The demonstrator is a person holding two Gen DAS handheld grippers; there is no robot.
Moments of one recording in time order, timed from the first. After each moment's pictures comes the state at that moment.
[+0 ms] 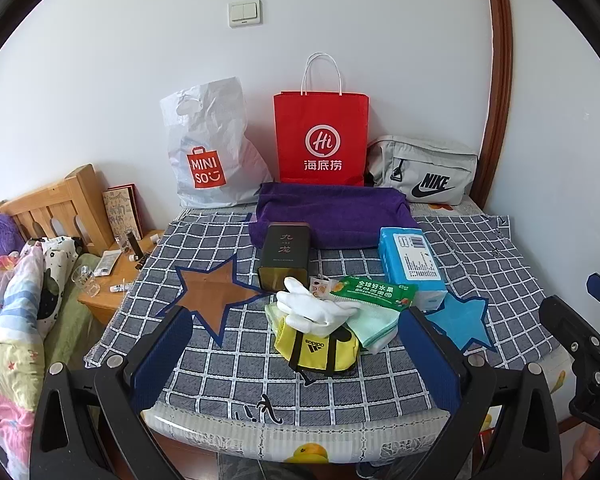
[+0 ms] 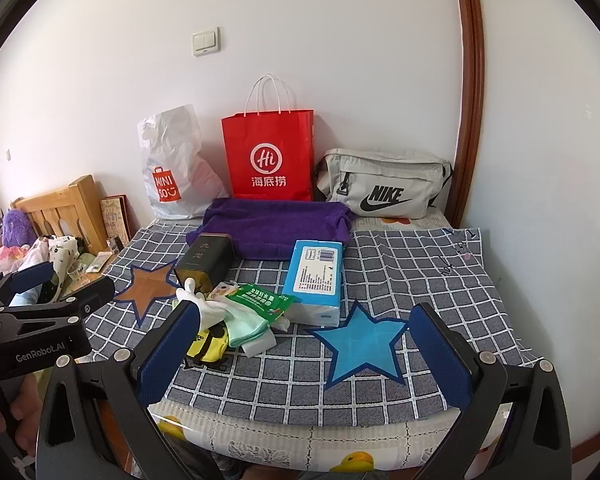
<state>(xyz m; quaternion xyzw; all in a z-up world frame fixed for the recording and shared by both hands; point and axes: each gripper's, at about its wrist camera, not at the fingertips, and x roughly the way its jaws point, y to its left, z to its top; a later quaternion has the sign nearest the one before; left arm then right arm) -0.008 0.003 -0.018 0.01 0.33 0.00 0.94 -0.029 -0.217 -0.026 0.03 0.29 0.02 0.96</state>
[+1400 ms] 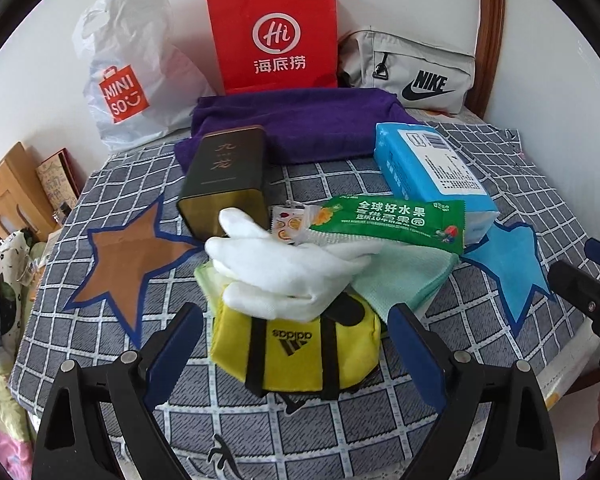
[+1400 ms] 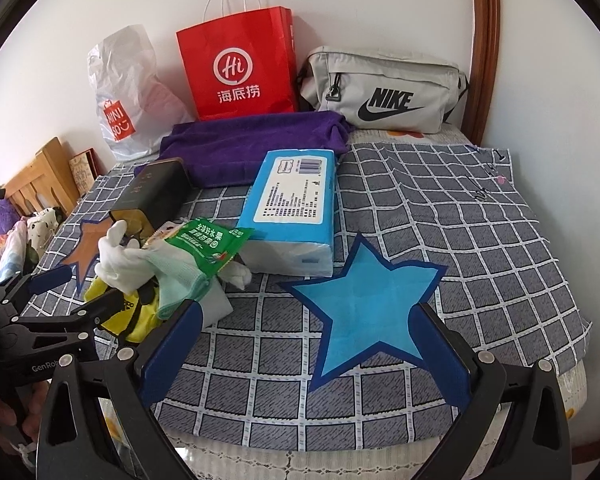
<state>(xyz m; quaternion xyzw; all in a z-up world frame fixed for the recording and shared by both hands) 0.109 -0.027 -0.152 0.06 0.45 -0.06 0.89 0.073 -0.241 -0.157 0.05 0.40 0.02 0.91</state>
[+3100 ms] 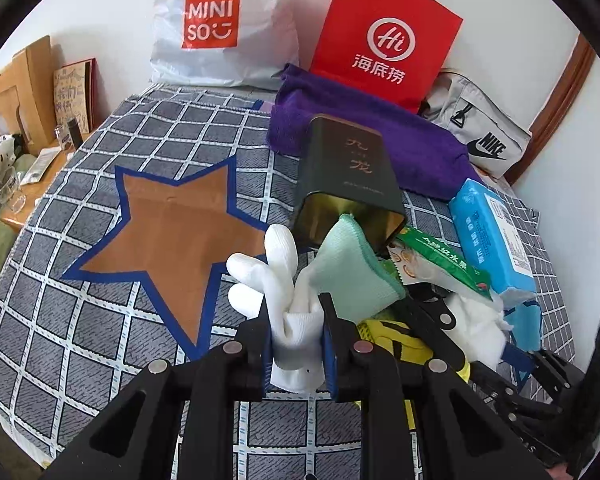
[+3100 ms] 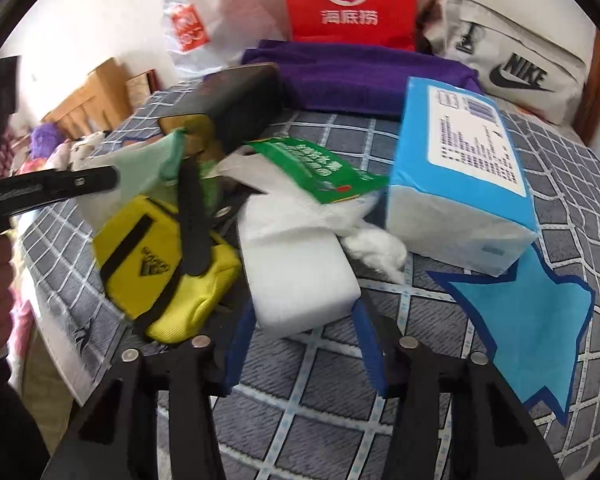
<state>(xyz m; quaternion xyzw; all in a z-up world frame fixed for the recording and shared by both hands) 0.151 0.095 -0.177 -0.11 0.47 -0.04 0.88 0.113 -0.154 -0.220 -0.03 0.46 0.16 0.88</state>
